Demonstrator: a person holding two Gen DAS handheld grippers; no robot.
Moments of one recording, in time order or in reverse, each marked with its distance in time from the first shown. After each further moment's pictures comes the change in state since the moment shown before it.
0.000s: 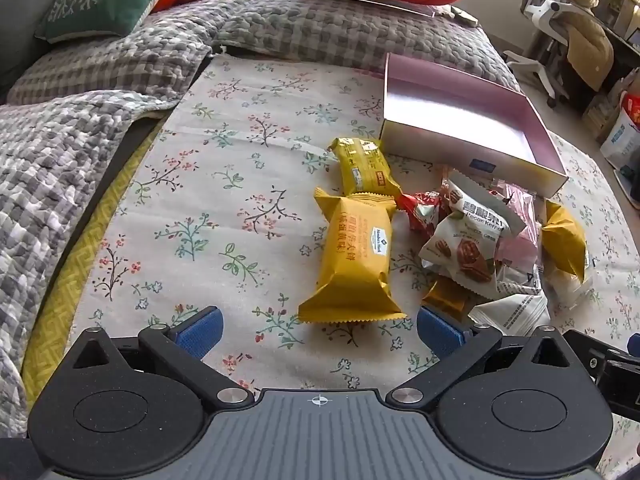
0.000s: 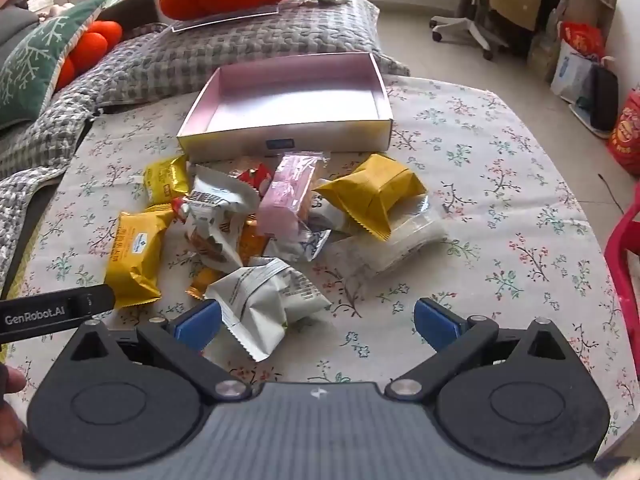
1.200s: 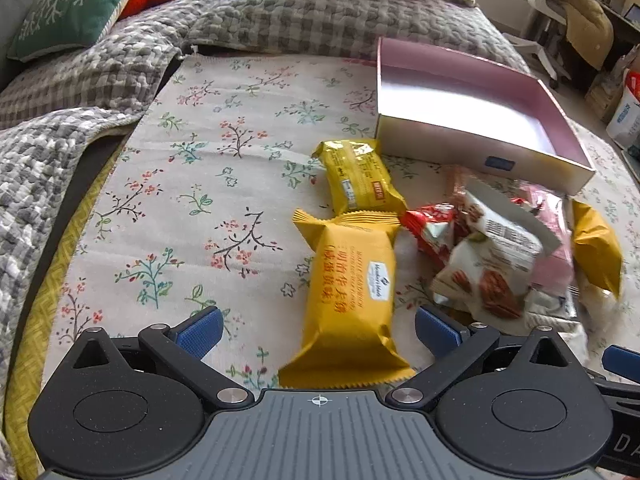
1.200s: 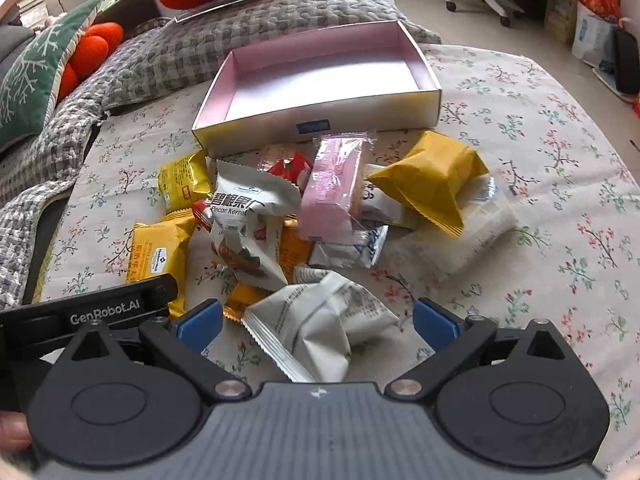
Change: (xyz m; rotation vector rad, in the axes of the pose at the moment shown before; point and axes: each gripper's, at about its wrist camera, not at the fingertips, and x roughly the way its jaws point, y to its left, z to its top) left arm 0.056 -0.013 0.027 0.061 0.021 0.026; right arm 0.041 0.022 0.012 0.071 0.026 0.110
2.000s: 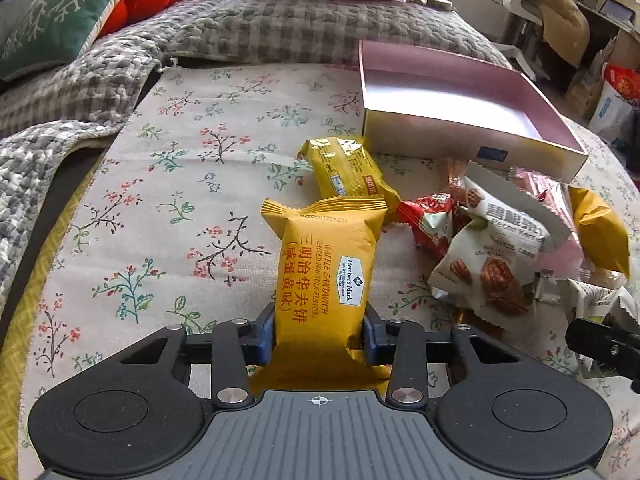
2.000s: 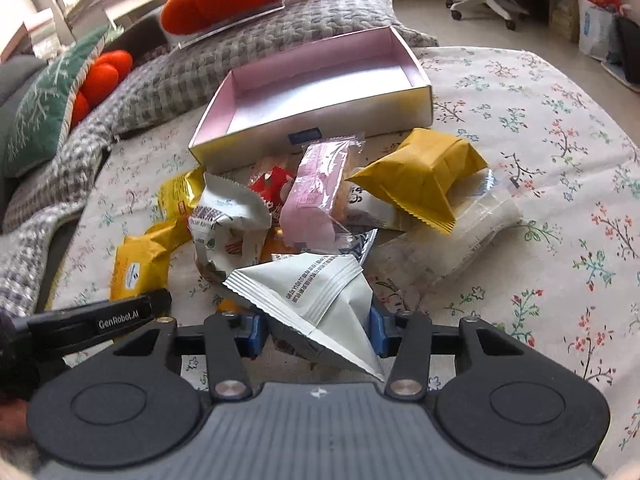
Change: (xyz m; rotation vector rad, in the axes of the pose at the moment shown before) left arm 0.011 0.001 -0.015 0.058 -0.076 -0.046; right arm 0.003 -0.029 -0.012 0.056 -0.071 0.104
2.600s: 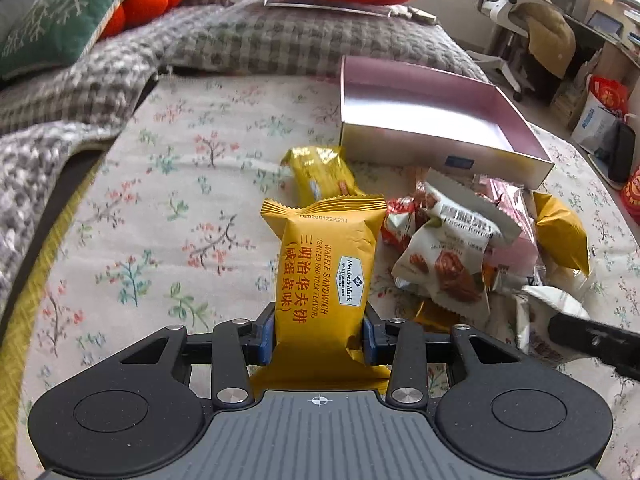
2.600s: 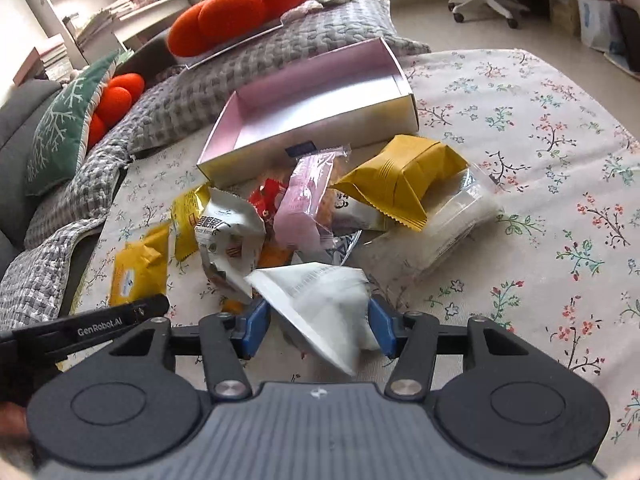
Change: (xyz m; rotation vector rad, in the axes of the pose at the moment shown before) left arm -0.026 -0.003 -0.007 -0.019 -0.015 -0.053; right arm -0.017 -0.021 -0.006 0.021 -0.048 0.062
